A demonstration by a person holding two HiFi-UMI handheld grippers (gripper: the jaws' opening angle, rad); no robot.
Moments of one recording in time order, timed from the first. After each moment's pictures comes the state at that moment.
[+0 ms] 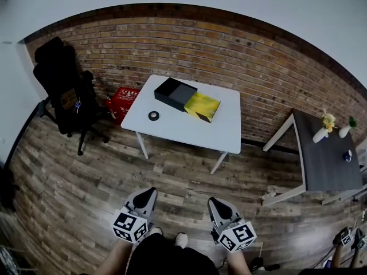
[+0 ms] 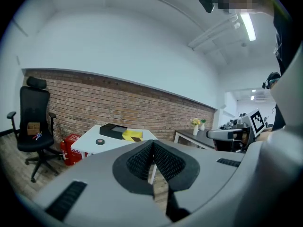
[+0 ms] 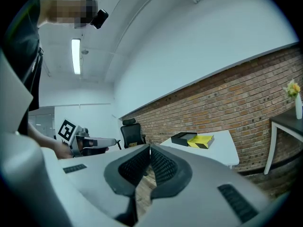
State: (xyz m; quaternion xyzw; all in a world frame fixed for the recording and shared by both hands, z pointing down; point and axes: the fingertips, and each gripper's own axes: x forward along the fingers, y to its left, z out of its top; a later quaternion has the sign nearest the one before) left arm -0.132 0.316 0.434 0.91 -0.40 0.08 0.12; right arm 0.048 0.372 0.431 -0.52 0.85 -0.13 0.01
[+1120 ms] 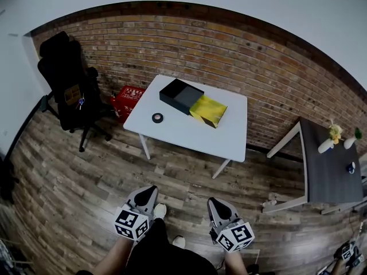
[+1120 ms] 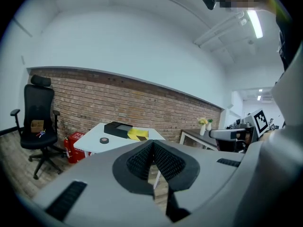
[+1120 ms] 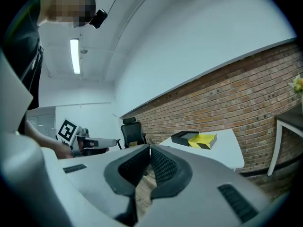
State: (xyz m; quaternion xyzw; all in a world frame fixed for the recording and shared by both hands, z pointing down) left arm -0.130 0.274 0.453 0.89 -0.42 0.08 0.14; right arm 0.052 0.327 0.447 -0.50 0.85 -0.13 0.00
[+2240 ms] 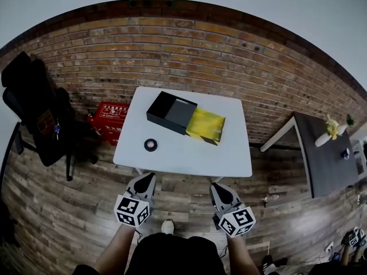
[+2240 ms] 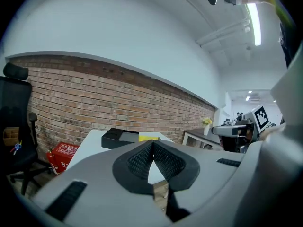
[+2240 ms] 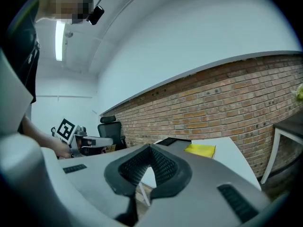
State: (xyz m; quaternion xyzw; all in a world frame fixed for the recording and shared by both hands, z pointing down) left arm -0.157 0.008 0.475 0.92 -0.35 0.09 0.13; right arm 0.028 0.096 0.458 -0.59 0.80 -0.12 -0.02
